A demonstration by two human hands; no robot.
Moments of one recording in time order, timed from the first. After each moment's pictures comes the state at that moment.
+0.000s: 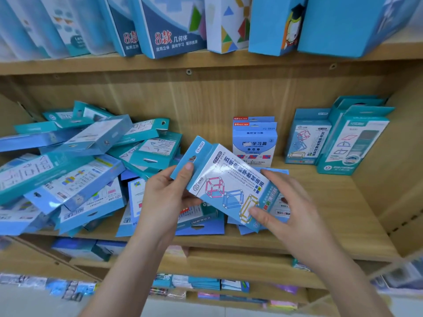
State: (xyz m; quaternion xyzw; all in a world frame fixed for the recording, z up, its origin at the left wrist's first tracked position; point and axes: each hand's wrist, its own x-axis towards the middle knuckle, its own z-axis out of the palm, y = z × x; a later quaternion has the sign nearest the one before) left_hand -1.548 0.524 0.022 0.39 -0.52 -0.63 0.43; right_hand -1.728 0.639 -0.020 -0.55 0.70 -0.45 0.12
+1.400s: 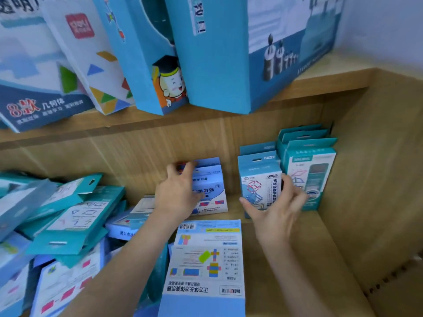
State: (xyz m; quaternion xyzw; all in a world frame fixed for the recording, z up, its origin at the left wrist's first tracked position) left_hand -1.747 0.413 -0.008 0.48 -0.87 0.00 0.10; right_hand -1.875 0.544 -0.083 -0.26 0.80 -0.53 -0.13
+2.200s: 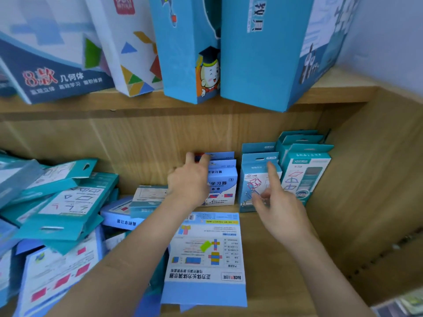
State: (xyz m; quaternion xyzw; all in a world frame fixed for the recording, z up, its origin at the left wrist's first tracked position) left_hand -1.760 0.420 0.004 0.44 -0.90 -0.02 0.07; right_hand -1.876 0.575 -0.028 -0.42 0.86 -0.29 0.01
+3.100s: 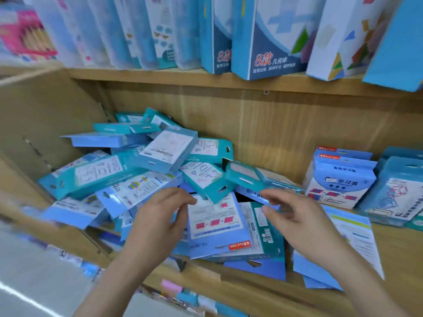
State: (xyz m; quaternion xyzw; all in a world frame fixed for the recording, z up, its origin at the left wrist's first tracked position) left_hand -1.425 0.450 -0.010 0.43 -0.83 -0.06 0.35; right_hand -1.680 0.523 0.002 -0.61 0.67 -0.37 0.21
